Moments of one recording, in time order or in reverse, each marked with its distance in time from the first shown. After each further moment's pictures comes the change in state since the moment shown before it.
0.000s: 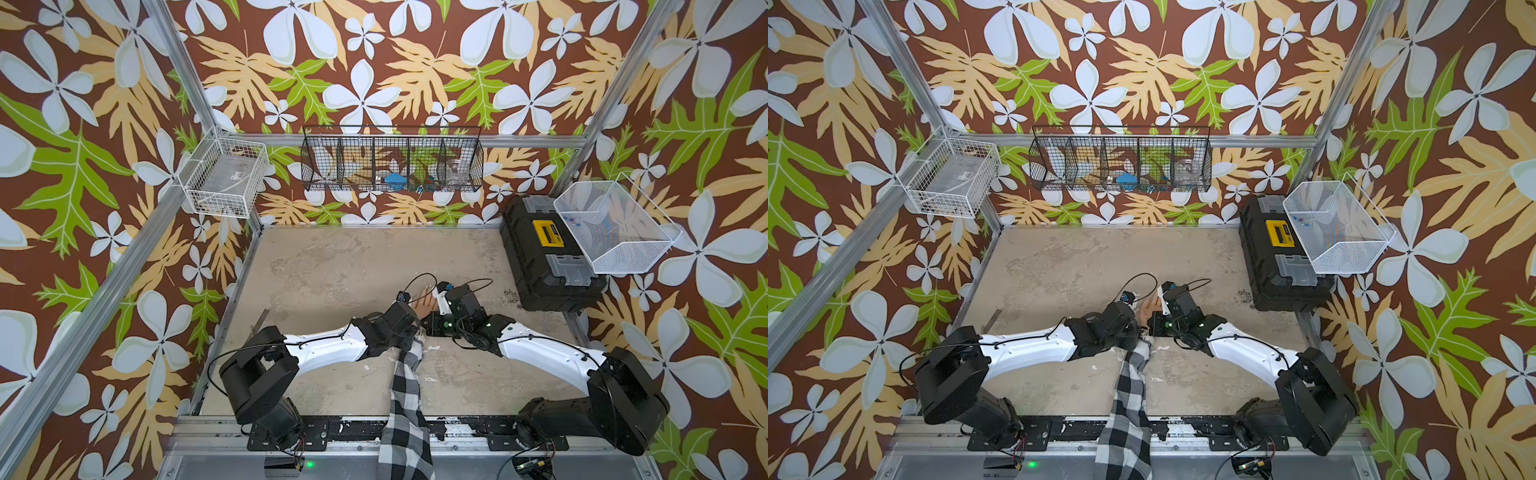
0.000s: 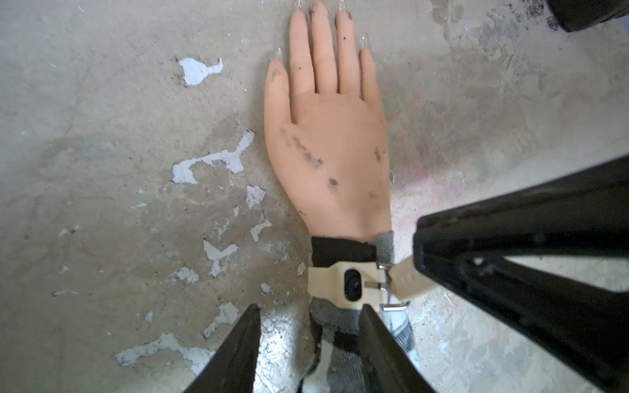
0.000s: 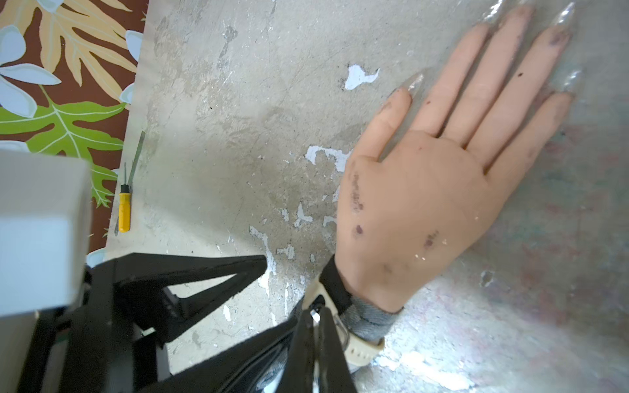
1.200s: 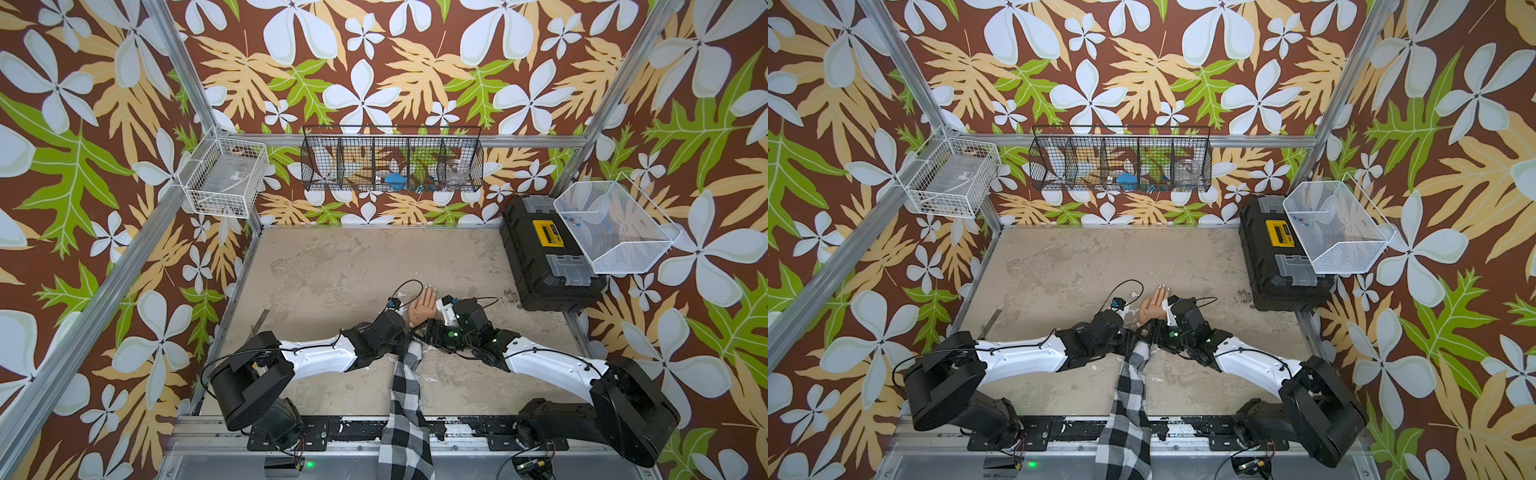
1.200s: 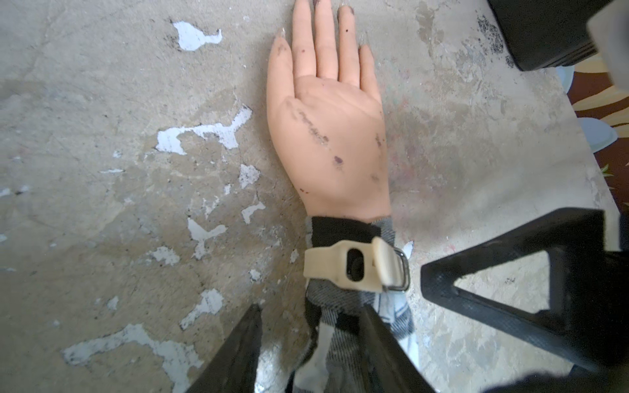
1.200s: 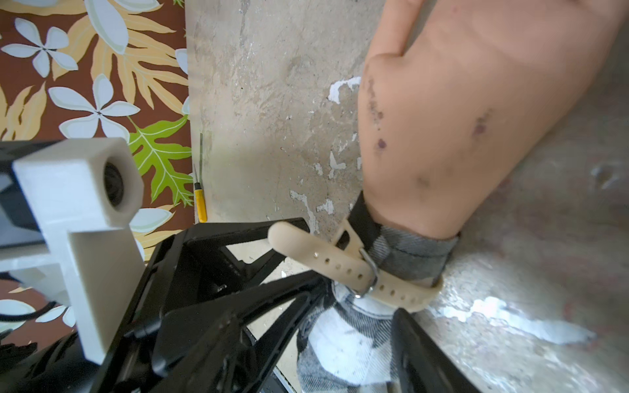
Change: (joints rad) left arm 0.015 -0.061 -0.173 0.213 0.047 -0.090; right arm -0.002 -0.068 -0.195 0.232 -0.183 0.332
